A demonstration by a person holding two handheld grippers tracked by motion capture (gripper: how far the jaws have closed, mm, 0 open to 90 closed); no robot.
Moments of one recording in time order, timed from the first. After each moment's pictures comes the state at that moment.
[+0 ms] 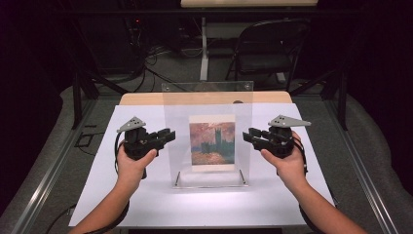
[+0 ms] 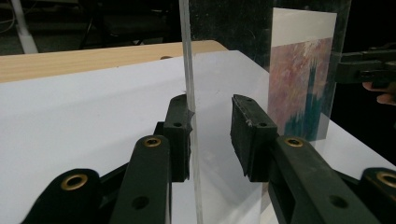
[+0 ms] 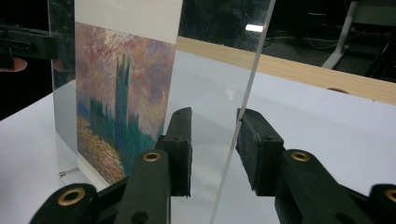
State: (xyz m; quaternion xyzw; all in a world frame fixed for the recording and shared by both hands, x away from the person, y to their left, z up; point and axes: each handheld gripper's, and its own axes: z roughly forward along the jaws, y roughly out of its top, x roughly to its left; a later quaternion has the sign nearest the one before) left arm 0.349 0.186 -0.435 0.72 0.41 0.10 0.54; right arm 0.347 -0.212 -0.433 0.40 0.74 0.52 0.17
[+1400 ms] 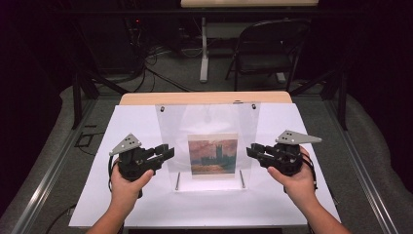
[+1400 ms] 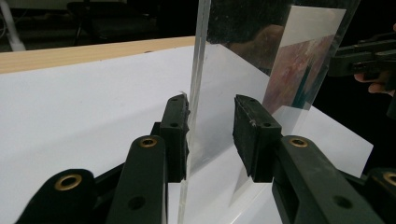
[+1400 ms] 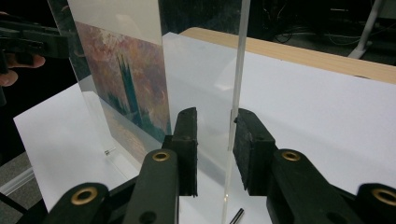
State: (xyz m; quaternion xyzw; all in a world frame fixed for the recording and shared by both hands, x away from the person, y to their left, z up) left arm 0.296 0.187 -0.438 0.73 0.39 0.11 0.55; right arm 0.299 -0.219 -0.432 0.38 0.75 0.53 0.15
